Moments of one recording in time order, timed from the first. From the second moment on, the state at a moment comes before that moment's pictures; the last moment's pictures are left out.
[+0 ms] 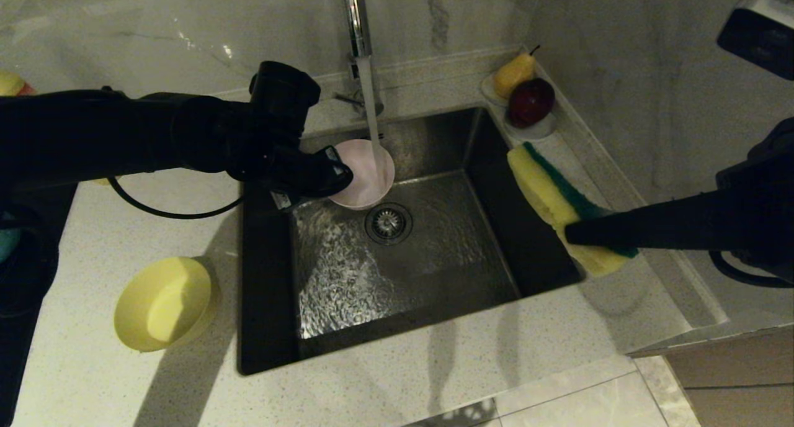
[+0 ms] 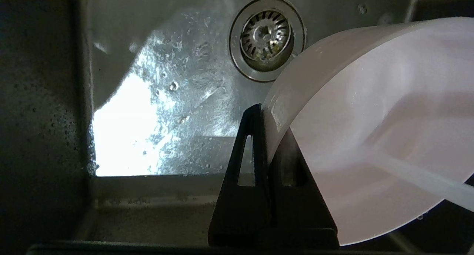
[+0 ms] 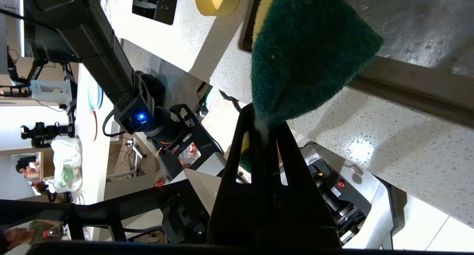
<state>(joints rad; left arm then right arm) -0.41 2.03 -1.84 0.40 0.20 -0.68 0.78 1.32 -1.45 0.50 0.26 0.36</state>
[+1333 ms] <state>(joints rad) -0.44 1.90 -1.73 0.39 0.32 -0.70 0.78 1.32 -1.44 0.50 0.26 0.36</state>
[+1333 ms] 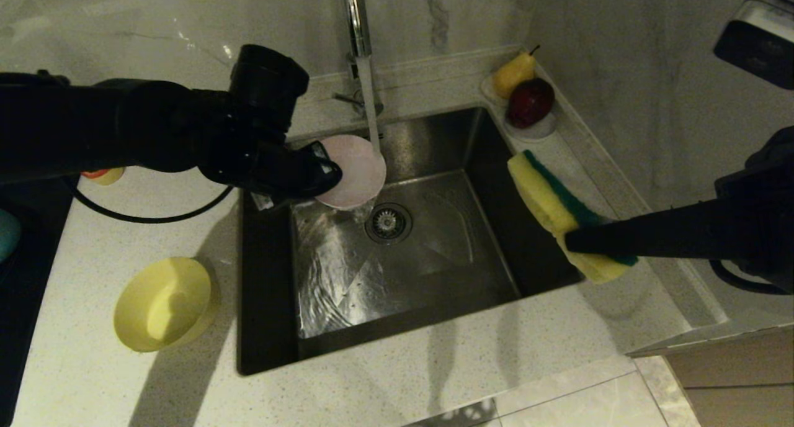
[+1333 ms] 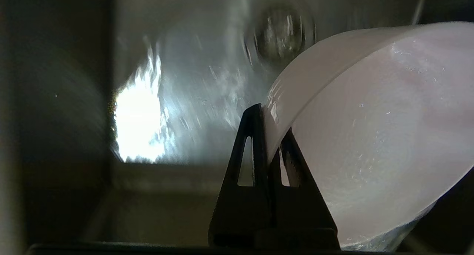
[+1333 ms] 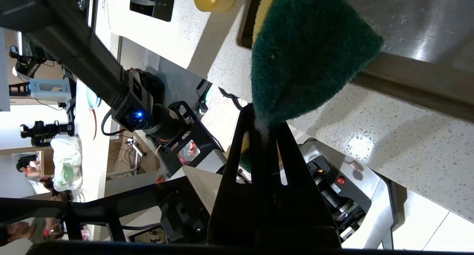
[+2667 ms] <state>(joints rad) -0.37 1.45 -1.12 -0.72 0.24 0.02 0.78 1.35 -1.44 0.47 0.26 0.36</state>
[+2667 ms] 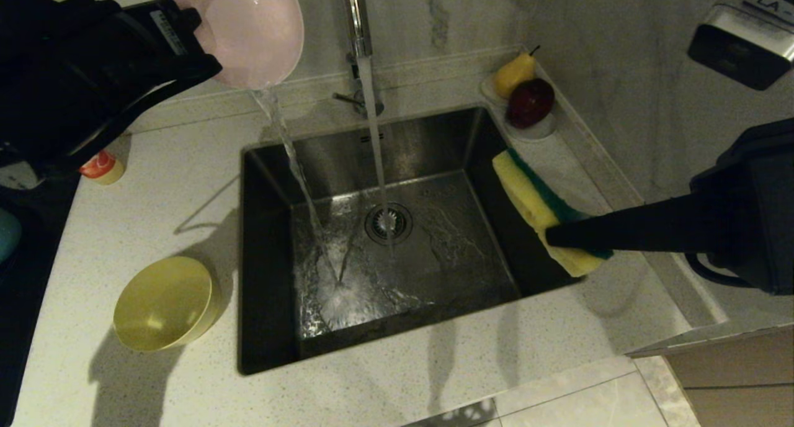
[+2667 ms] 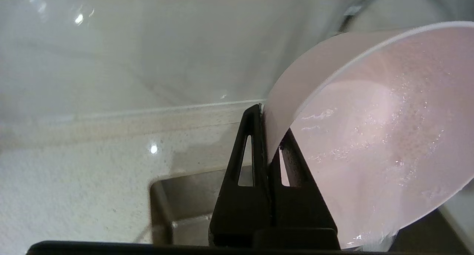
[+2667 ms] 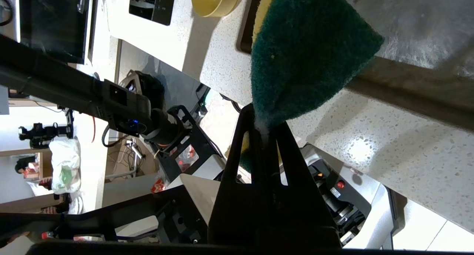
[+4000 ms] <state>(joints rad) -0.40 1.34 -0.95 -0.05 0.14 -0.33 0.90 1.45 -1.47 0.35 0.26 0.34</state>
